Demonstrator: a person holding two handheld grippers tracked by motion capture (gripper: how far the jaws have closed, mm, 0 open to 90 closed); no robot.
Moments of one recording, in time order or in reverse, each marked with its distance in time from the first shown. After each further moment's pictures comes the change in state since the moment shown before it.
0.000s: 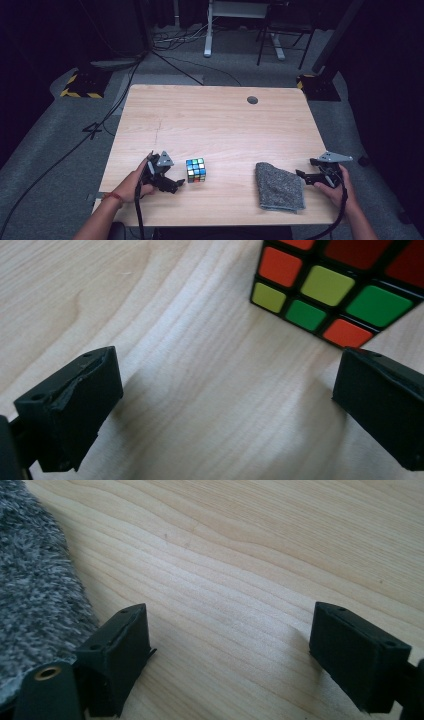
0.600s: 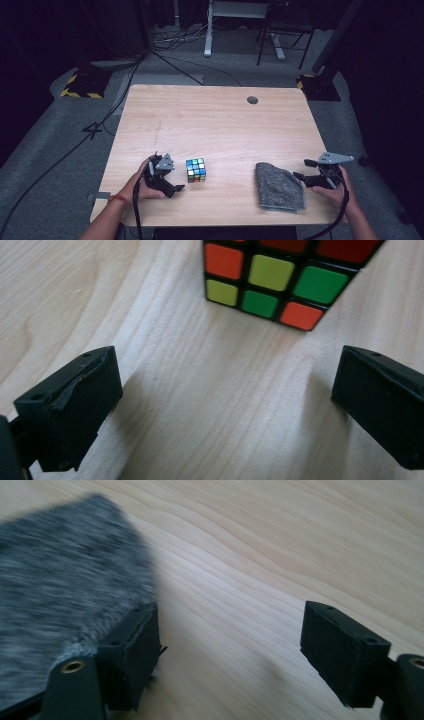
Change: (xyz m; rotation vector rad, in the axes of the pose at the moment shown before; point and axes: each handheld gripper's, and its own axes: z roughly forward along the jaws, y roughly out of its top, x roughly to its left) left arm -0.003 -0.002 -0.001 -0.002 -0.133 0.146; right arm 0.023 0.017 -0.019 -0.033 0.127 -0.085
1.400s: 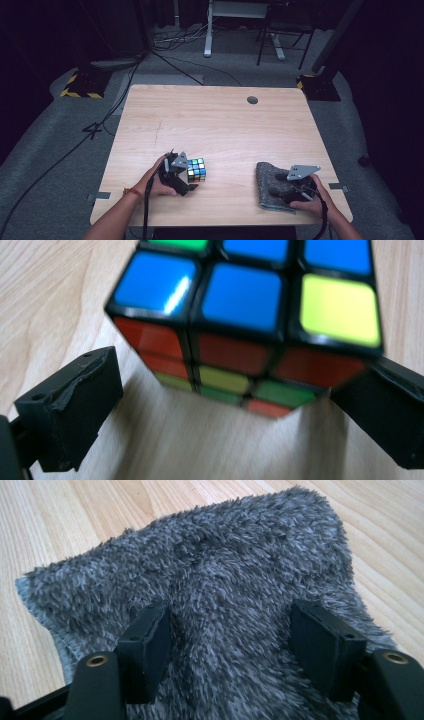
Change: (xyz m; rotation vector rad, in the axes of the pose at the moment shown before) left arm -0.007 0.033 0.029 -0.005 -0.068 0.045; right arm 0.074 0.012 0.036 0.096 0.193 -0.206
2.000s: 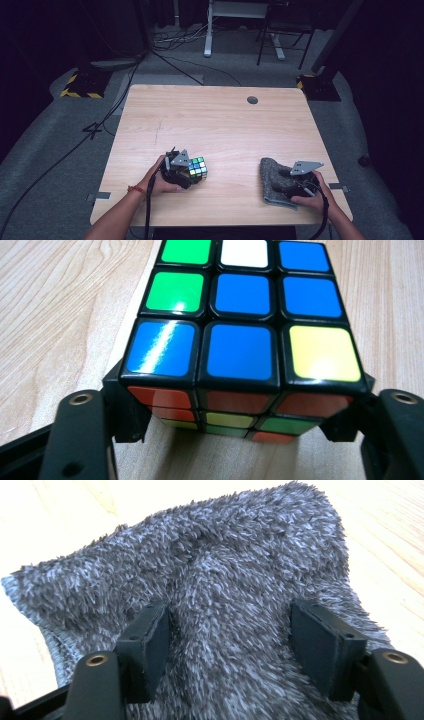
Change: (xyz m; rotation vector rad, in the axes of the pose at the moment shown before) left arm 0.002 0.004 -0.001 -0.083 -0.017 0.048; right arm -0.017 -0.006 0.000 -0.007 -0.036 0.040
